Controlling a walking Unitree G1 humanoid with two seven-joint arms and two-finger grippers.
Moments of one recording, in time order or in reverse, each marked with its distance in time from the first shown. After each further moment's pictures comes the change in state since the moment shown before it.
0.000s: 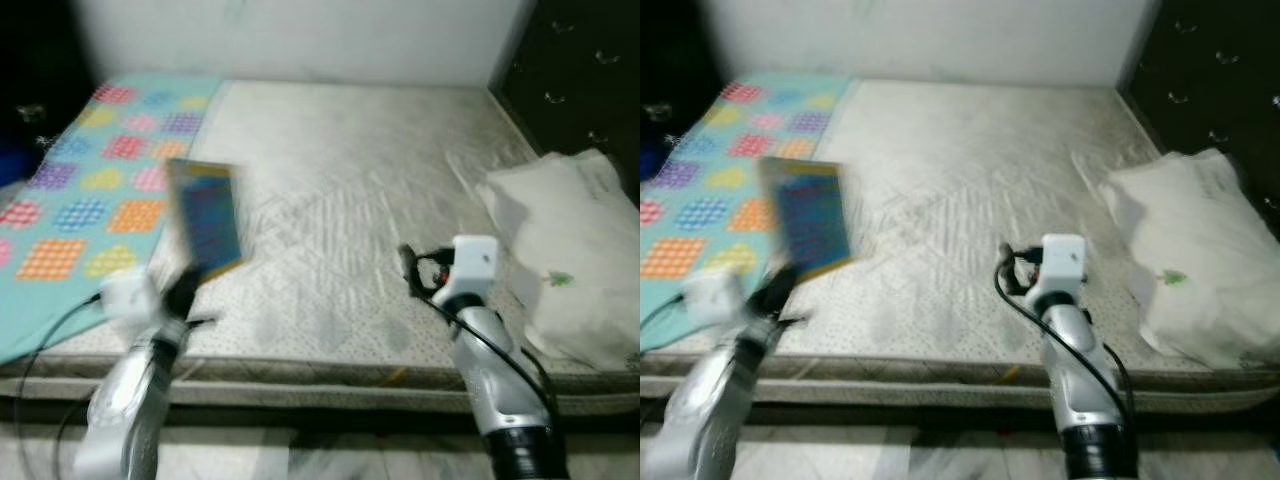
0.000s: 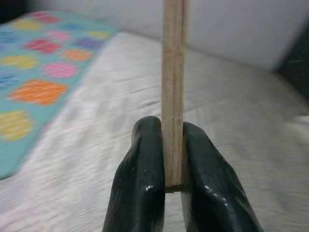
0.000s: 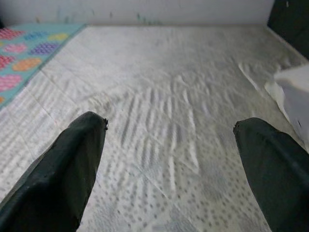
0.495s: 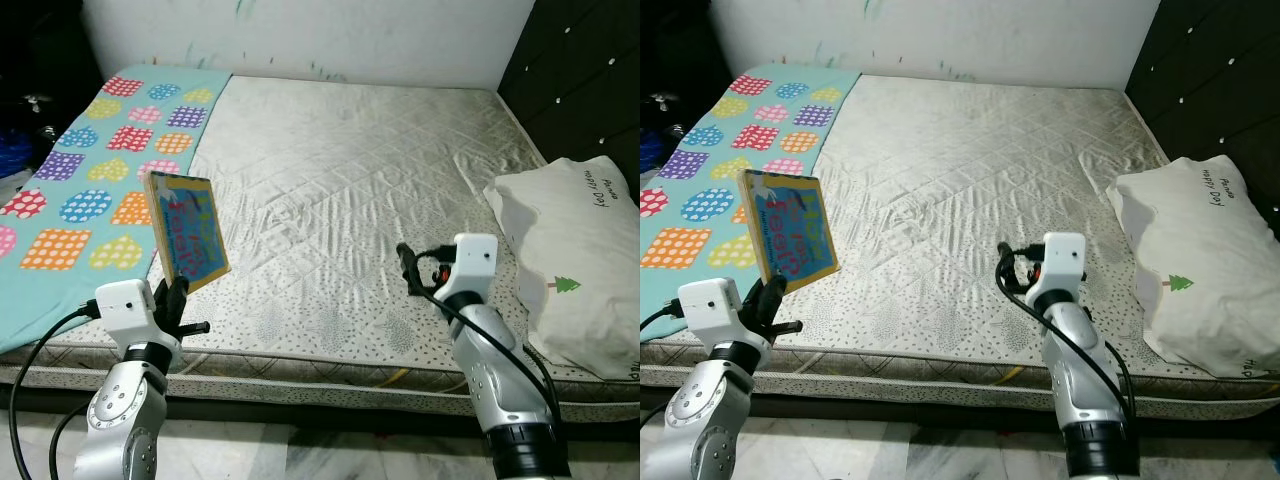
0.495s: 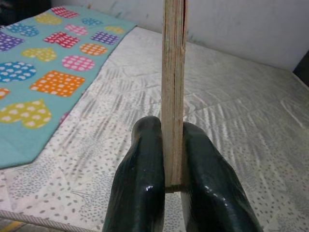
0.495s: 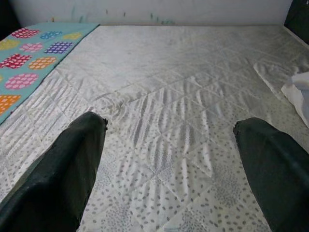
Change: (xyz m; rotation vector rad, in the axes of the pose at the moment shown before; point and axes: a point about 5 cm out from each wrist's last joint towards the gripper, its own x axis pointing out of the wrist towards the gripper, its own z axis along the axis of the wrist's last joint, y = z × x) left arm -0.002 0.003 -0.006 0.004 0.009 0.033; right arm 0.004 0.007 0.005 0.031 -0.004 0.050
